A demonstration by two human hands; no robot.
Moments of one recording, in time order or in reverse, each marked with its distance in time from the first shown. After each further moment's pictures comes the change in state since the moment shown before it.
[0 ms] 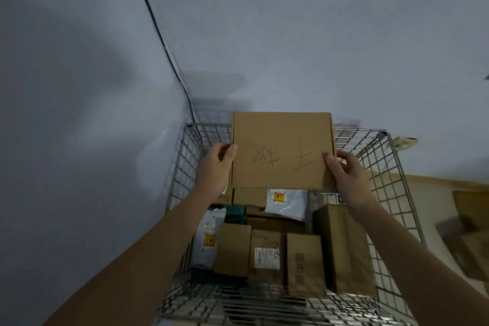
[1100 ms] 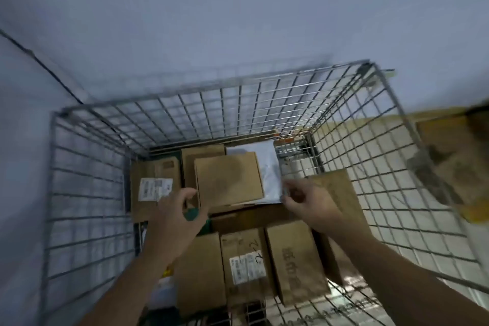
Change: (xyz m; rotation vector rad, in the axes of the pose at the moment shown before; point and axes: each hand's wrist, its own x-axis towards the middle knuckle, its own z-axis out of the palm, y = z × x) left_hand 0.069 -0.223 0.127 0.515 -0.307 0.102; right_hand 0.096 0.237 0.037 -0.630 -0.176 0.154
